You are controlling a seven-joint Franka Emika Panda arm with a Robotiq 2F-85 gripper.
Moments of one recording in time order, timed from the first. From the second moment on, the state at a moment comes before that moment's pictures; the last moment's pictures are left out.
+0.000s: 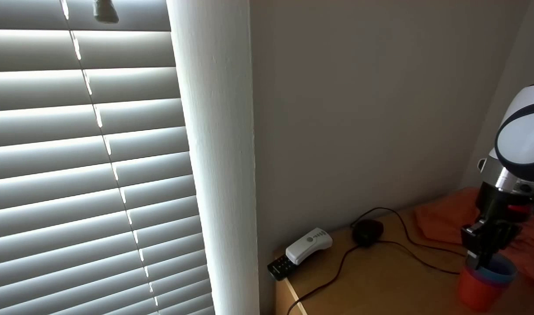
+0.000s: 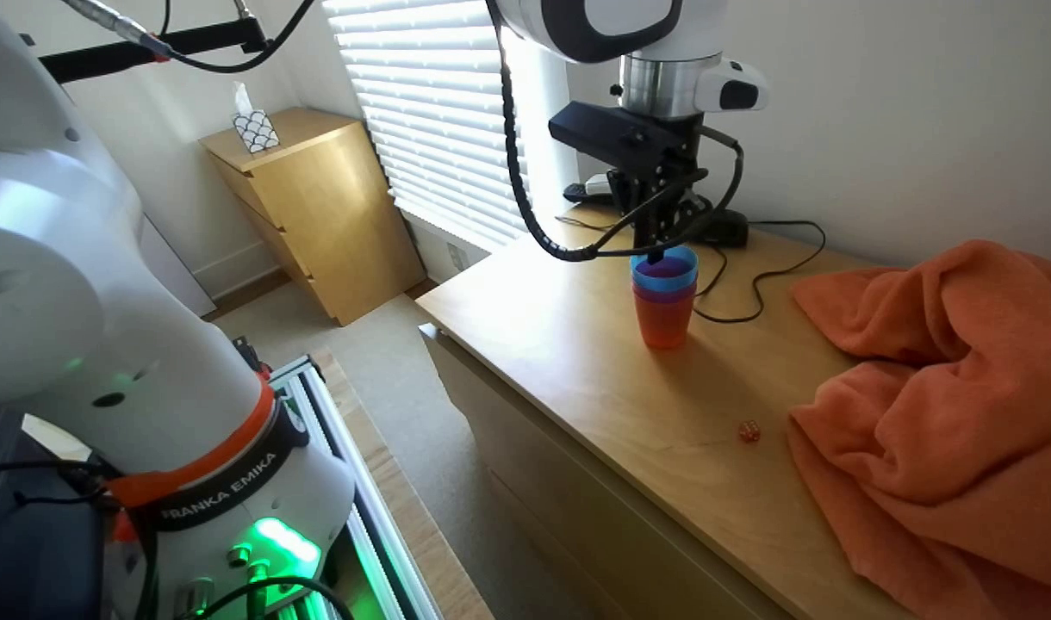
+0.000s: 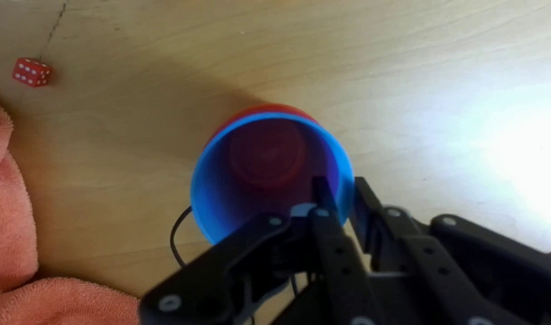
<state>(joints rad) -0.04 0.07 -0.12 -2.39 0.13 2.41 -0.26</state>
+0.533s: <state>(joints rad) -0.05 0.06 -0.12 -2.39 -0.03 2.41 -0.10</state>
